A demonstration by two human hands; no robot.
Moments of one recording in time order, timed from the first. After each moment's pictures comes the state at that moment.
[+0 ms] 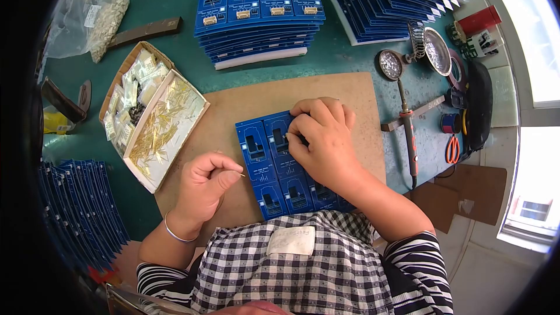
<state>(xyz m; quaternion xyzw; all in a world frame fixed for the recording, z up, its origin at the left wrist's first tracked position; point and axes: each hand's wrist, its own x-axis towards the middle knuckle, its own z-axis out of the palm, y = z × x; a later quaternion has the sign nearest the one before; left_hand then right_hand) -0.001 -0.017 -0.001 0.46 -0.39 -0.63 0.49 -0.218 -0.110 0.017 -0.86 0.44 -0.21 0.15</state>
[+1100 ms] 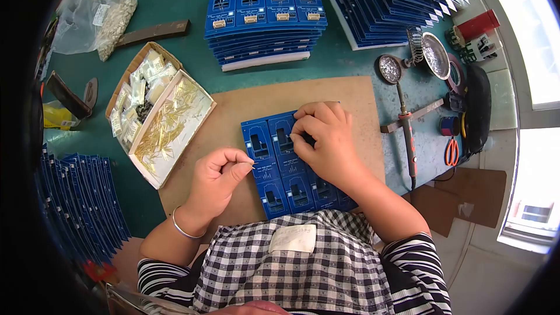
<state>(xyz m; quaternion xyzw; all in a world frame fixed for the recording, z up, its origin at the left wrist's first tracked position) -0.015 -0.020 0.001 0.50 -0.39 -0.61 0.48 -0.225 -0.110 0.012 -0.84 0.44 -0.23 0.21</state>
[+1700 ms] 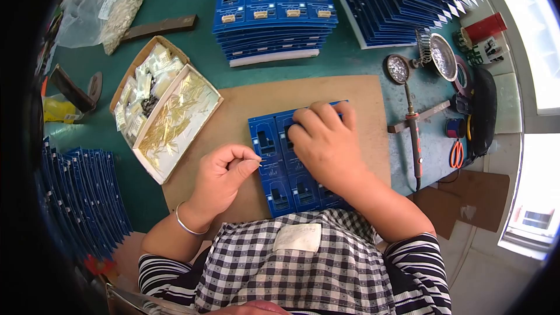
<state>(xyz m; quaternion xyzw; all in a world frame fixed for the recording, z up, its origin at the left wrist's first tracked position) -0.013 -0.021 0.005 0.51 -0.41 -0.59 0.46 -0.207 -0.105 0.025 -0.92 0.36 -0.16 -0.02</state>
